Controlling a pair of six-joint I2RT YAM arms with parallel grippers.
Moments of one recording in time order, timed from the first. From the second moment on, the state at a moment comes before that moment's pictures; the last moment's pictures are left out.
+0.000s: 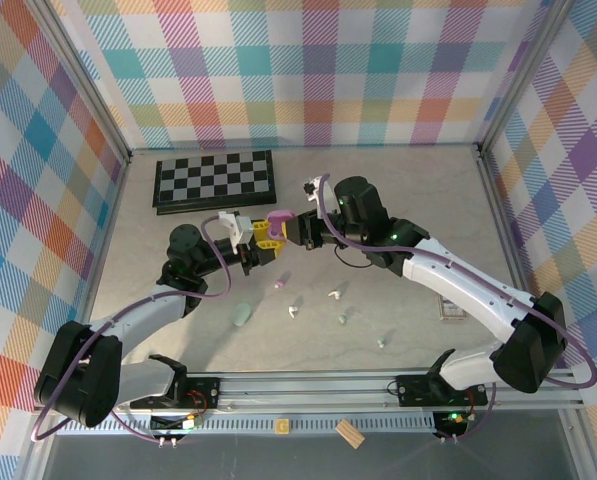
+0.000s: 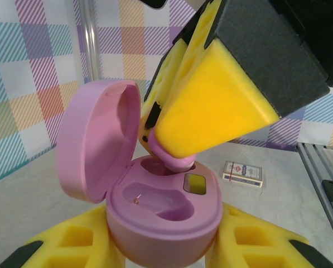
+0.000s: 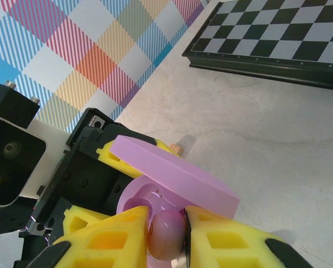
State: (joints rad) left arm -0.38 1.21 0.52 0.76 0.85 -0.02; right arm 0.79 1.38 1.22 -0.29 -0.33 0.45
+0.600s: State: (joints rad) left arm -0.38 1.22 0.52 0.76 0.84 -0.03; right arm 0.79 1.37 1.22 -0.29 -0.32 0.43
